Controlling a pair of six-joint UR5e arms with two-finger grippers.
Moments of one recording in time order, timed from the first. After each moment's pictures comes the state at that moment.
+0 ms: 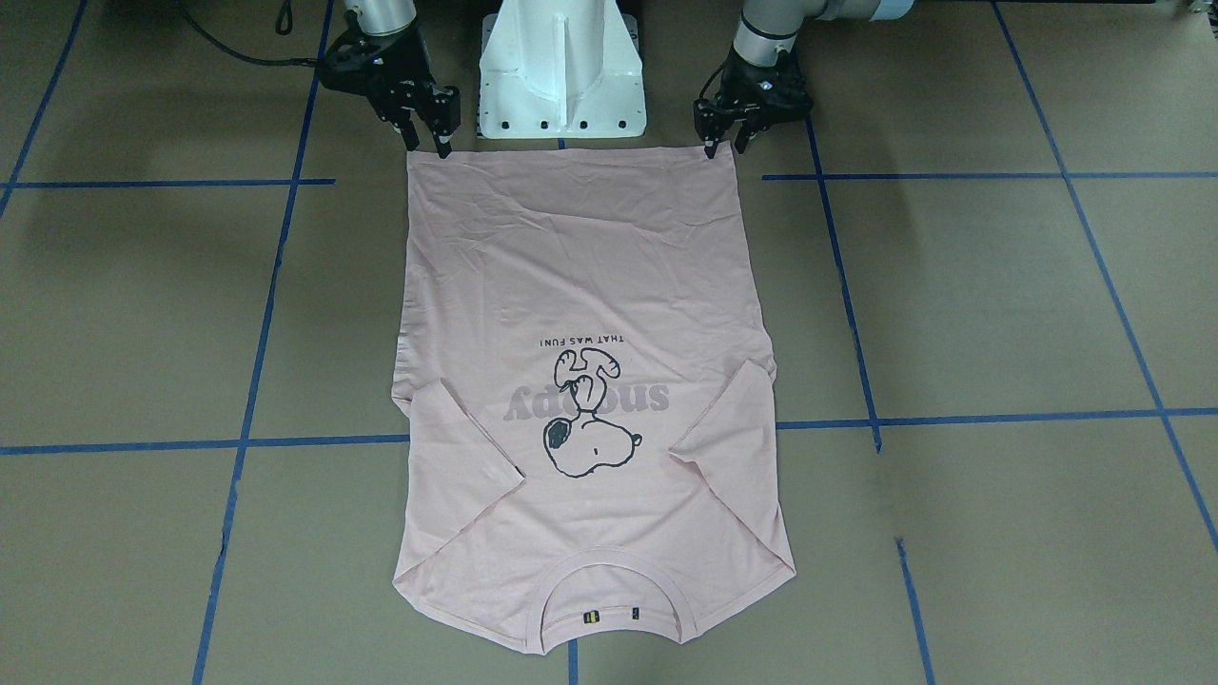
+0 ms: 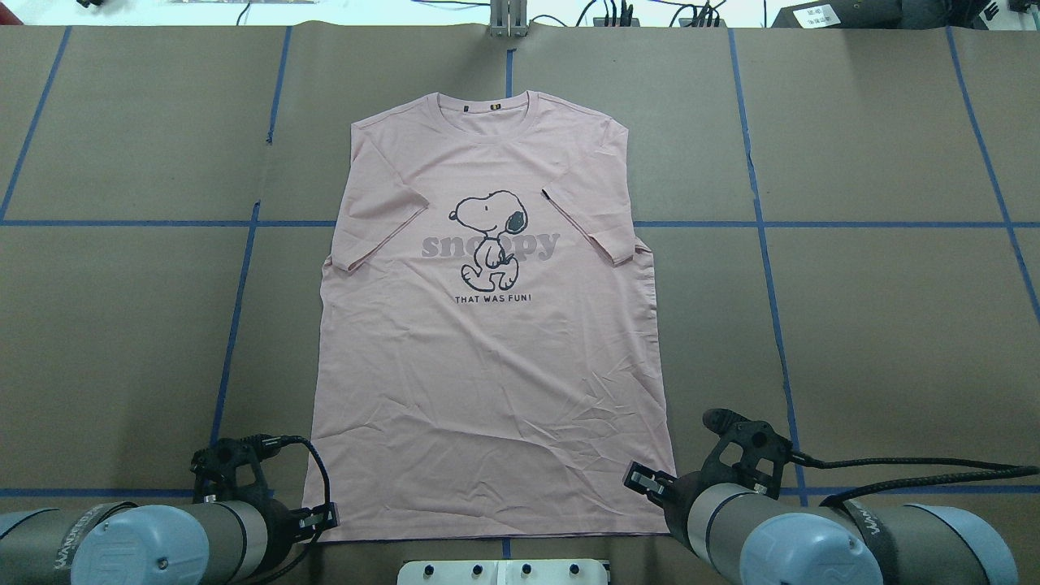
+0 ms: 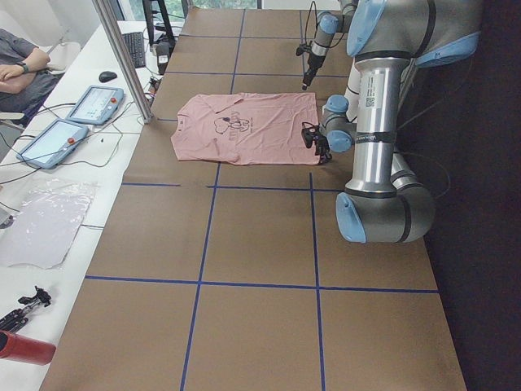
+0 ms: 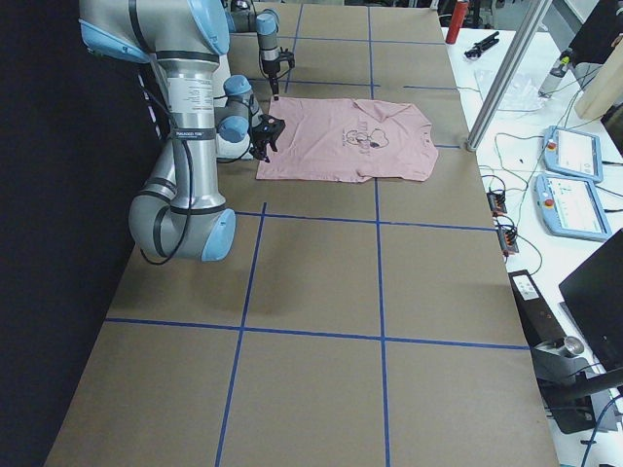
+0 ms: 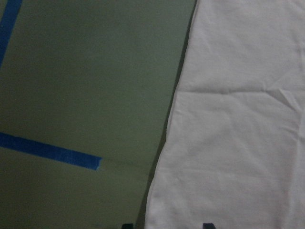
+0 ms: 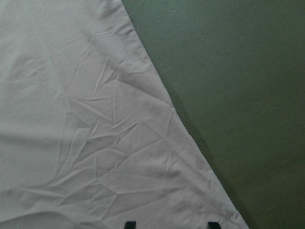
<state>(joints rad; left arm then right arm) -0.07 -1.61 -2.10 -1.87 -1.54 -1.78 0.05 -1.44 2.20 -1.46 1.37 1.99</state>
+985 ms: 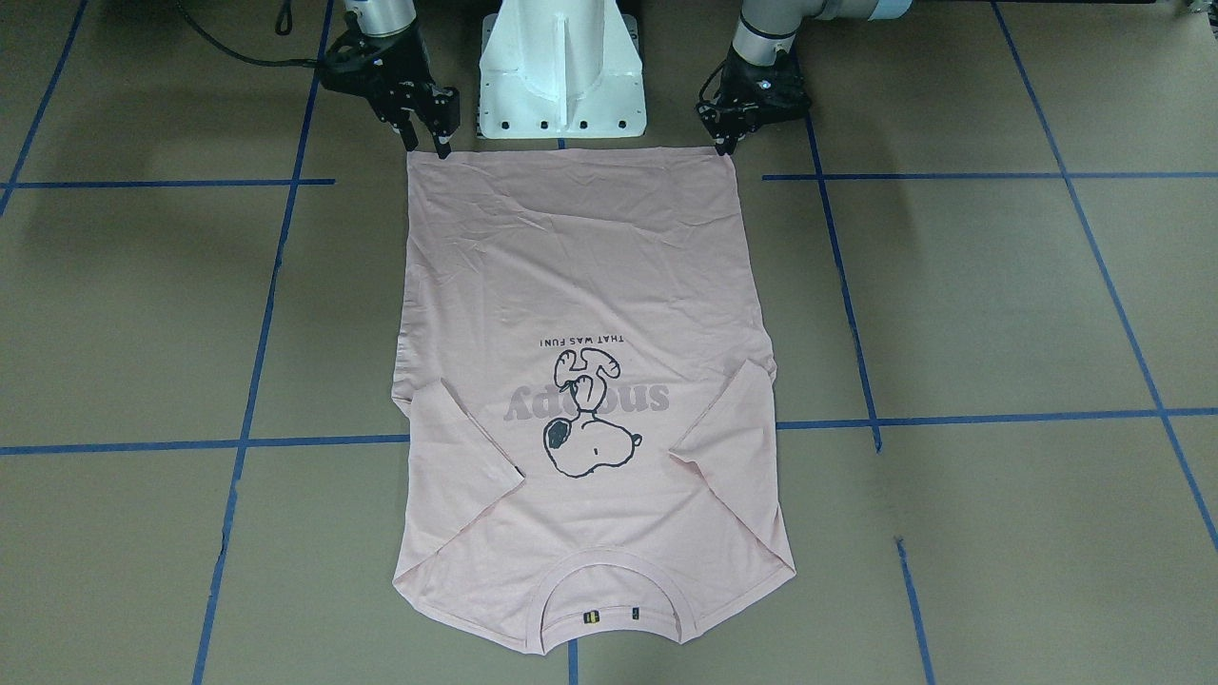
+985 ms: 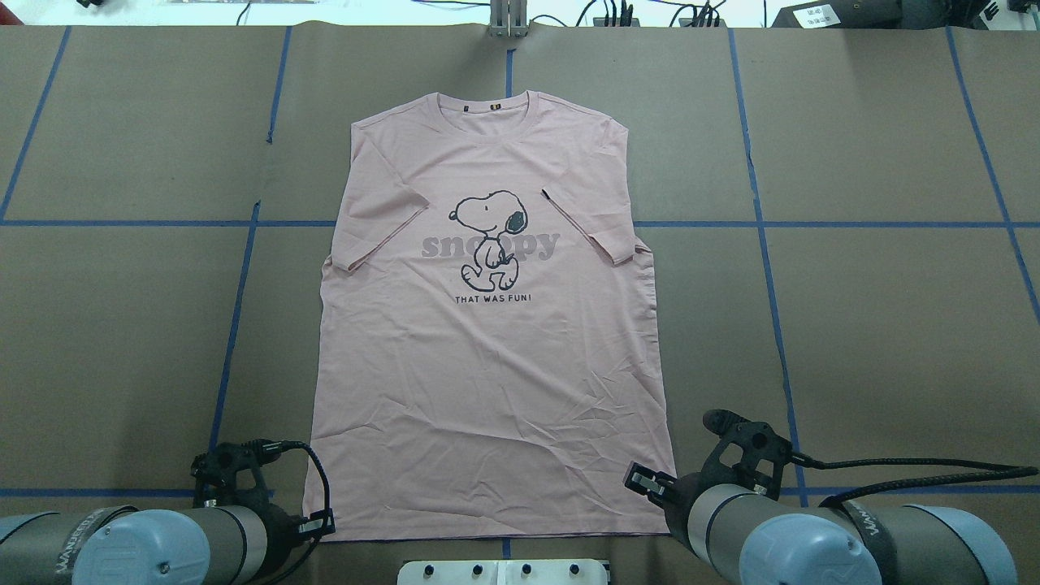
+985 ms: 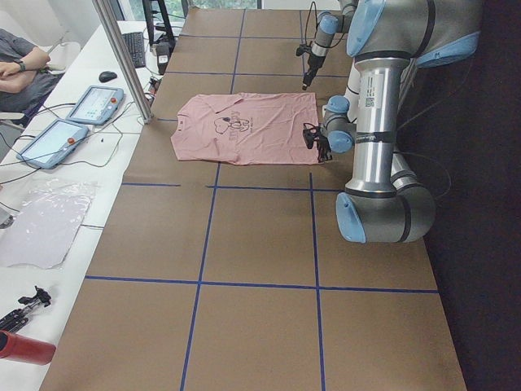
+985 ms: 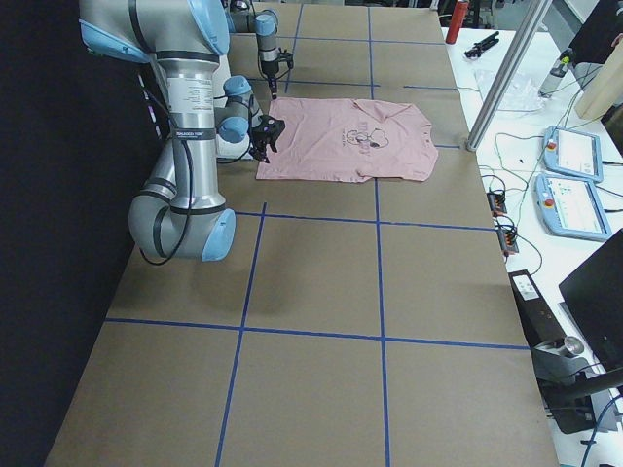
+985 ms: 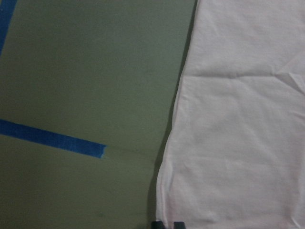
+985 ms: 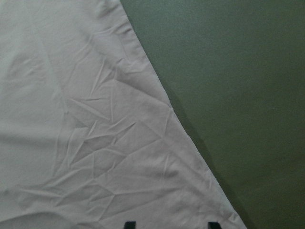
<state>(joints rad) -0.06 -1.61 -2.10 -1.87 -1.55 -1.78 0.05 -1.44 2.20 -1.46 1.37 1.99</state>
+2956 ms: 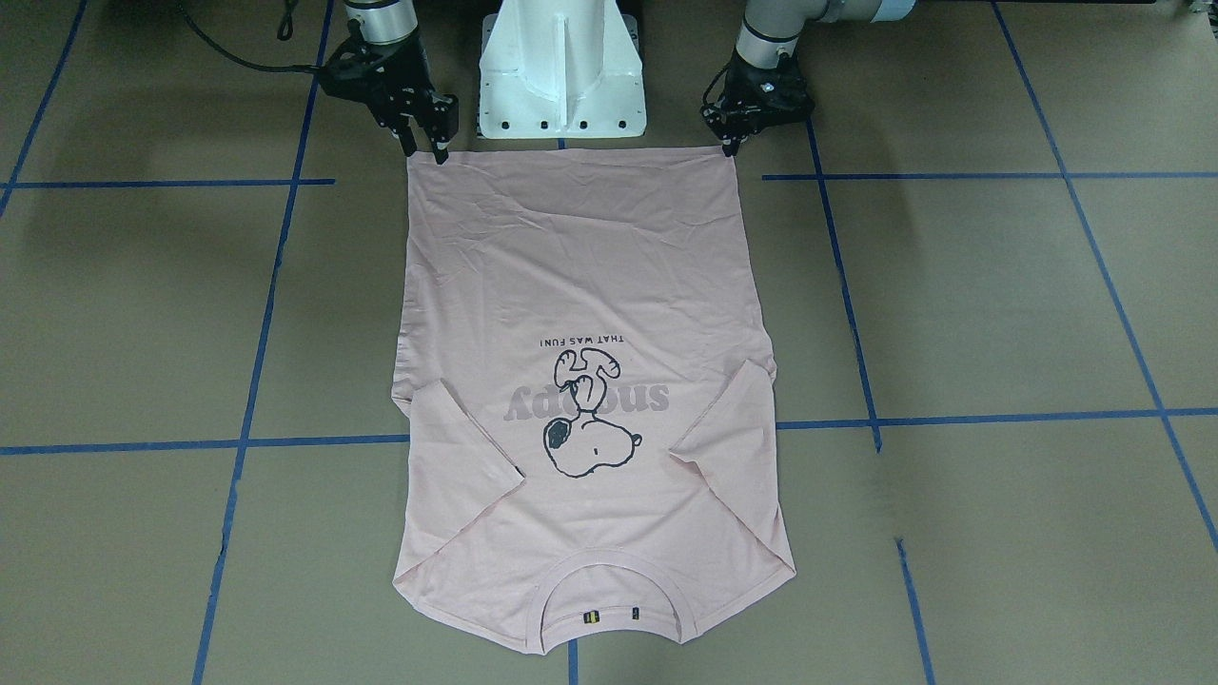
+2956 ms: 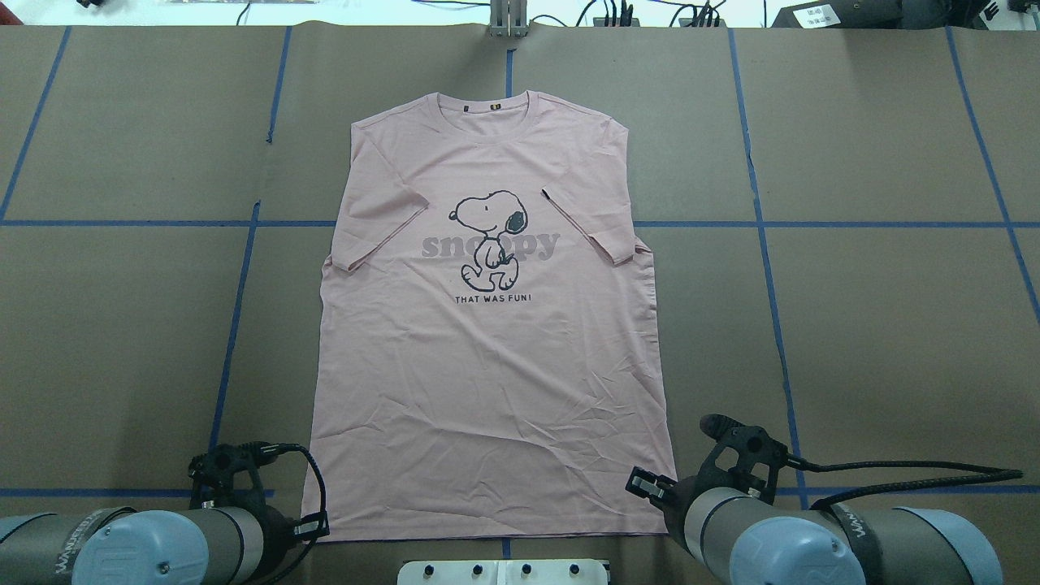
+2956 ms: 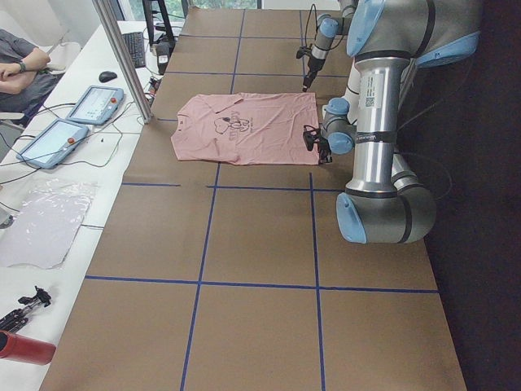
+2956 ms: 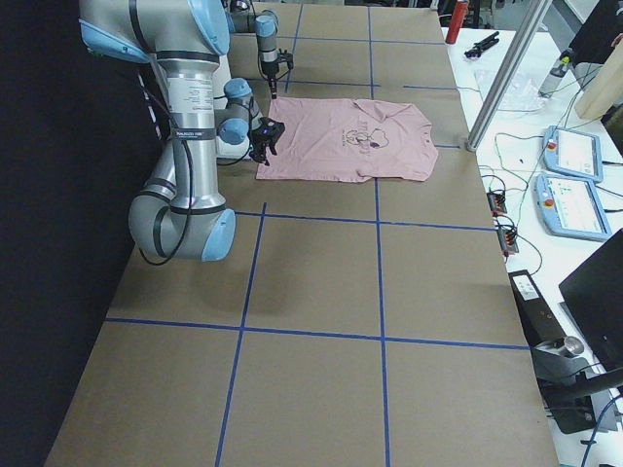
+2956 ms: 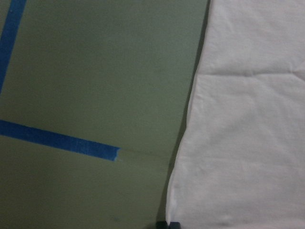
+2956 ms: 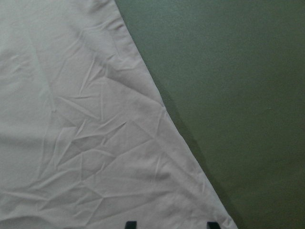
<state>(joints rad) -0.06 -1.60 -2.10 -1.87 -1.55 -1.77 0.04 -1.44 2.16 -1.46 1.37 1.99</state>
